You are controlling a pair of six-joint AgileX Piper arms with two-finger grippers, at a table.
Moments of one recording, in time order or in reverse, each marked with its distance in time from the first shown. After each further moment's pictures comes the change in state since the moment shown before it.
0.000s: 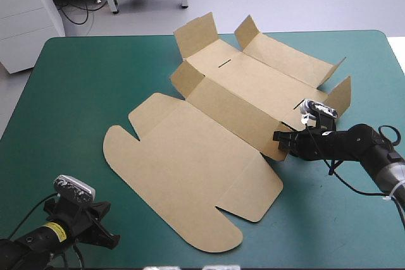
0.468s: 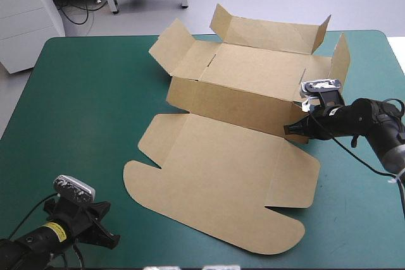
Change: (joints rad) left arm 0.000 0.000 0.000 0.000 0.000 -0.002; right arm 0.000 0.024 -0.260 -0.427 0.147 -0.007
